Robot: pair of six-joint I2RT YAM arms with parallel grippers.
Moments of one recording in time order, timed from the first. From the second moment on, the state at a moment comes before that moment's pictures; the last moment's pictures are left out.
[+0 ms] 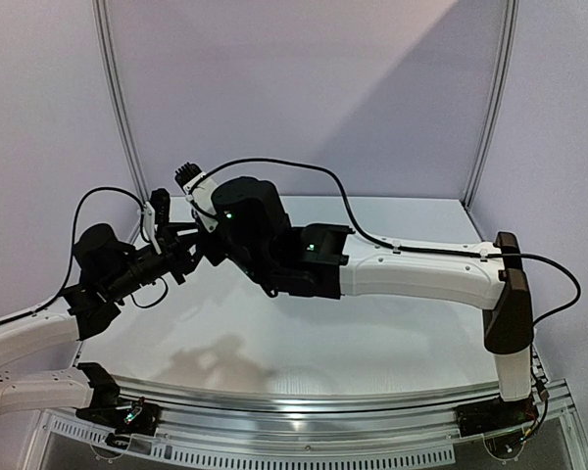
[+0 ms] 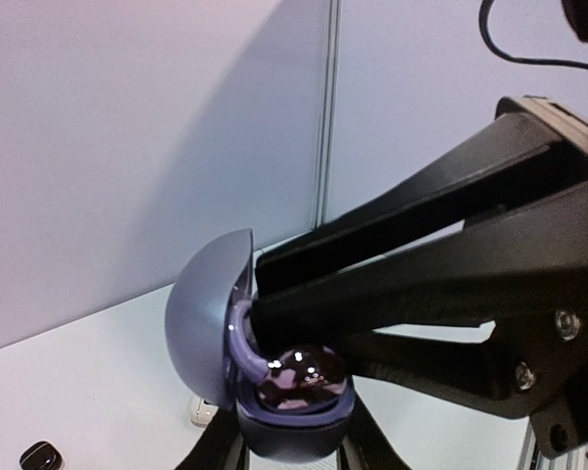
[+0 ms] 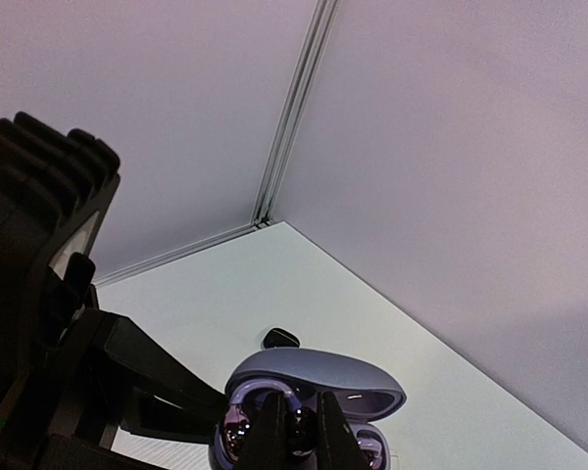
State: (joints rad) left arm -0.60 0.89 0.47 0.49 0.27 -0.09; right arm 1.30 2.12 2.02 -0.08 0.64 -0.15
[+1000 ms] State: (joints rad) left arm -0.59 0.89 0.46 0.47 0.26 -0.09; right arm 1.30 2.10 1.96 -0.07 0.63 -0.16
